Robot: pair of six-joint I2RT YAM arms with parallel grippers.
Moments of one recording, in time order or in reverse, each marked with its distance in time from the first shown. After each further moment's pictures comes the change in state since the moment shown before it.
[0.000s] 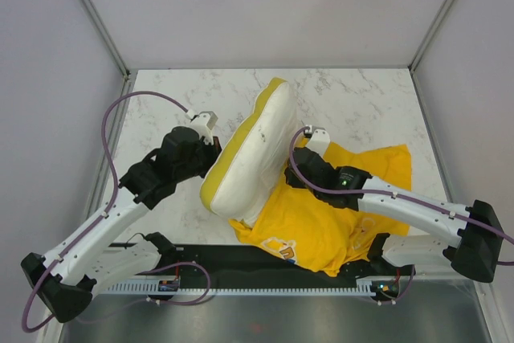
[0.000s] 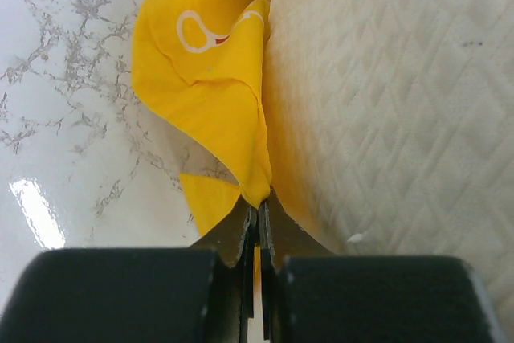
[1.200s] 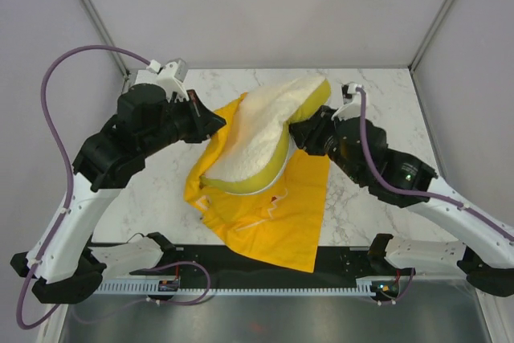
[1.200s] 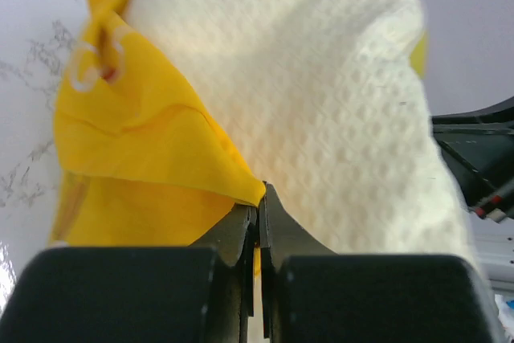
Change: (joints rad) left arm 0.002 0.177 0.700 -0.303 -0.075 -0.059; right arm 0.000 -0.144 0.470 -0.071 -0.010 -0.139
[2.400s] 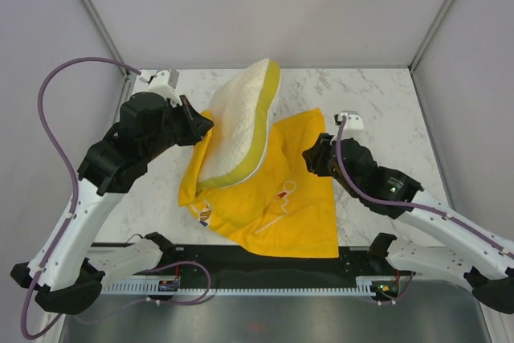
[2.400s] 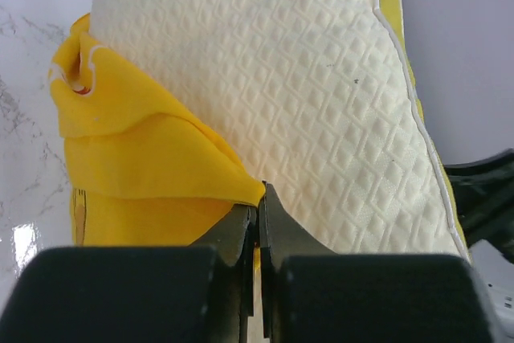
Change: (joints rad) left arm 0.077 -0.070 -0.208 0.060 -0.097 0.013; right arm -0.097 -0.169 -0.378 -0.004 0.027 -0.101
